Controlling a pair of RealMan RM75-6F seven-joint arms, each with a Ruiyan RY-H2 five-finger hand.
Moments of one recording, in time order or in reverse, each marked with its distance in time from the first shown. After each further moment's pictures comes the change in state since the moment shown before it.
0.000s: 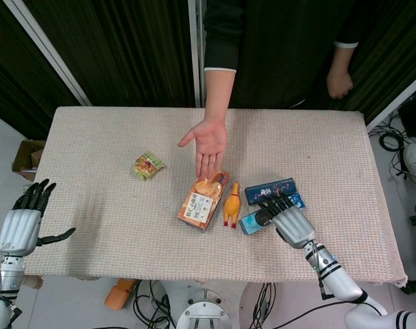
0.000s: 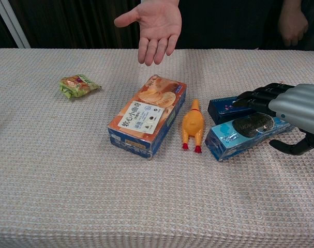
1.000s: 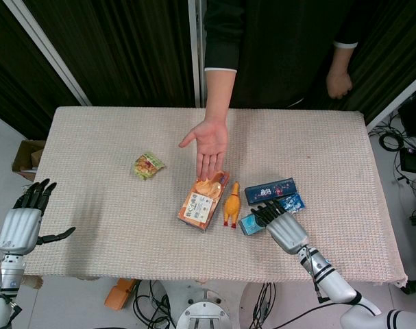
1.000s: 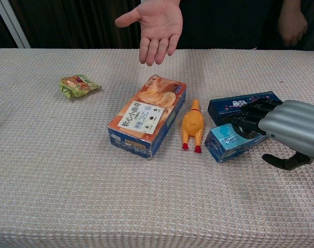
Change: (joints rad) left arm -0.009 0.000 -0.002 0.016 -0.012 -0.022 -0.014; right arm 0.017 -0.081 -0.063 0.103 -0.061 0.021 -0.012
